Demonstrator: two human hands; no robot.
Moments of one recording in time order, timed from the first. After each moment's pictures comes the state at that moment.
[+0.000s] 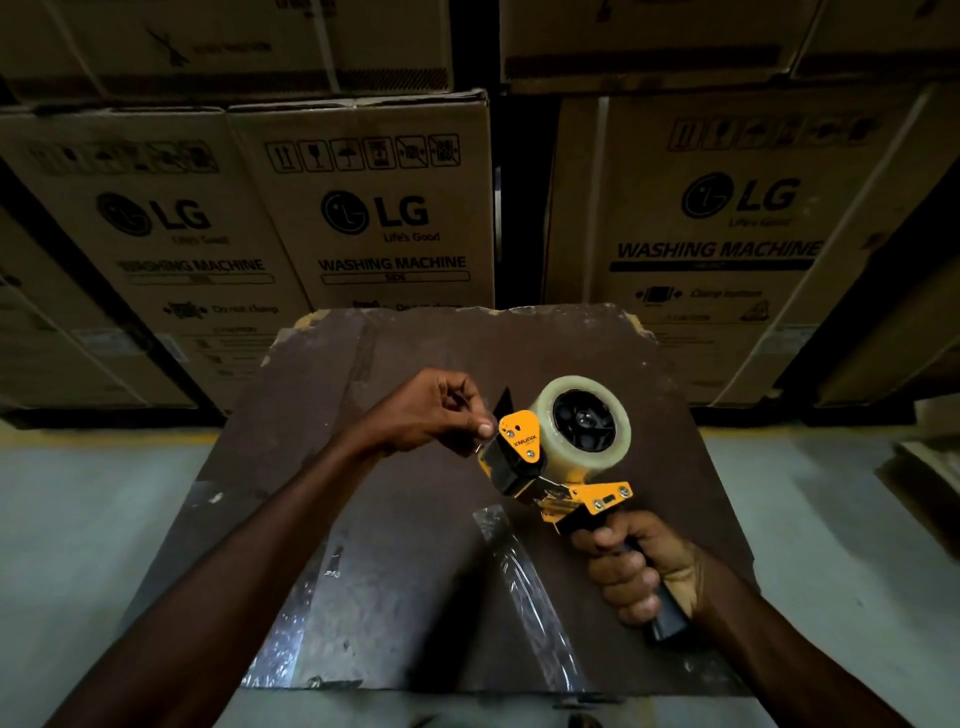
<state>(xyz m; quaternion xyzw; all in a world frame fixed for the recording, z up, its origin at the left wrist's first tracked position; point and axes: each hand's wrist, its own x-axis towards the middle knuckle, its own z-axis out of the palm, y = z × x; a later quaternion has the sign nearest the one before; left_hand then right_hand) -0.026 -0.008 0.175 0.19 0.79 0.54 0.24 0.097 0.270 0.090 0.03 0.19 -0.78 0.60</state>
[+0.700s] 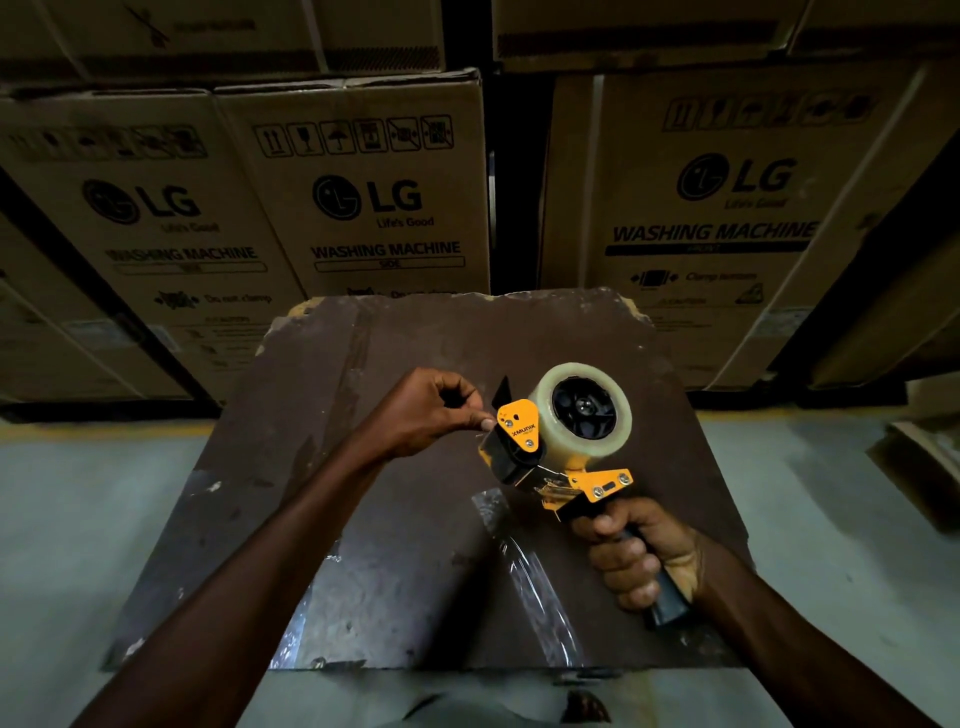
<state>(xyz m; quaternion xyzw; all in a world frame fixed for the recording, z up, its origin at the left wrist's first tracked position) -0.006 -0.002 0.168 0.19 0.83 0.50 0.13 0.103 0.271 0.087 0.01 0.20 -0.79 0.59</state>
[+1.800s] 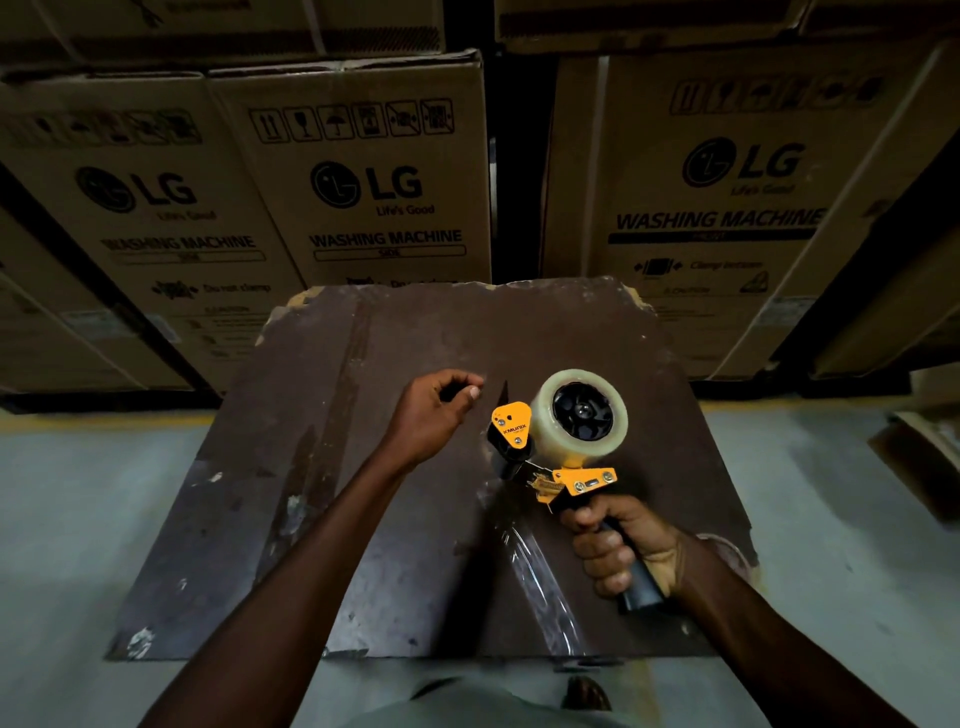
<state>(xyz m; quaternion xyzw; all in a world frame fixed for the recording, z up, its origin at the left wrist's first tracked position) -0.014 0.006 0.108 0.08 0.82 0.56 0.03 0.098 0.263 0.046 0.09 0.21 -0.81 0.54</state>
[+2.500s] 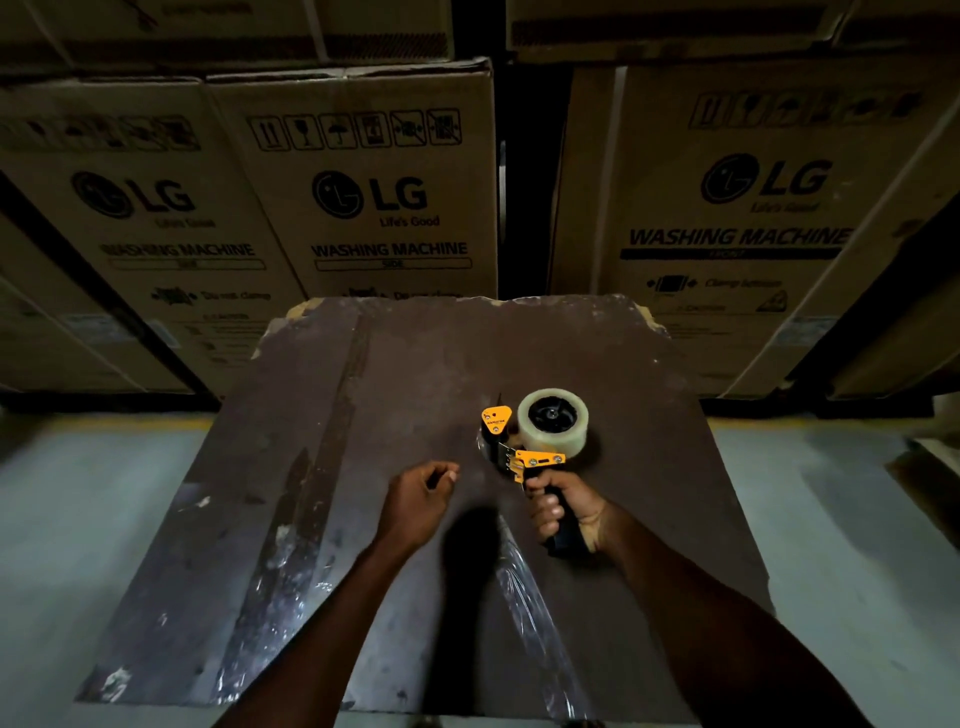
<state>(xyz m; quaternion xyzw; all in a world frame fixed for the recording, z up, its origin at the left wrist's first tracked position) -0.011 -0.009 0.010 -0.05 0.87 0.49 0.02 -0.023 0.228 -0.030 0.21 0.31 -0.81 0.46</state>
